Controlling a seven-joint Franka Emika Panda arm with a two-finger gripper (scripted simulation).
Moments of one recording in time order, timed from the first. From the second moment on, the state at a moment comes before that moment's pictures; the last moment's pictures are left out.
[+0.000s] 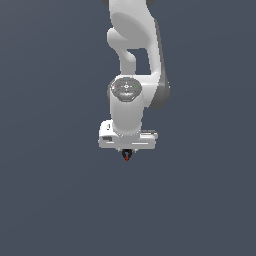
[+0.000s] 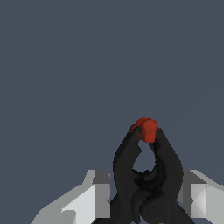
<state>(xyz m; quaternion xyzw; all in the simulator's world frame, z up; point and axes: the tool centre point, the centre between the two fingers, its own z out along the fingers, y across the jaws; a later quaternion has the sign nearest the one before) 0.050 -0.003 0.148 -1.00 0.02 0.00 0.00</state>
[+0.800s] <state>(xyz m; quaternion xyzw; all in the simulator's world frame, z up) 0.019 -0.071 0.296 -1.00 0.02 0.00 0.00</state>
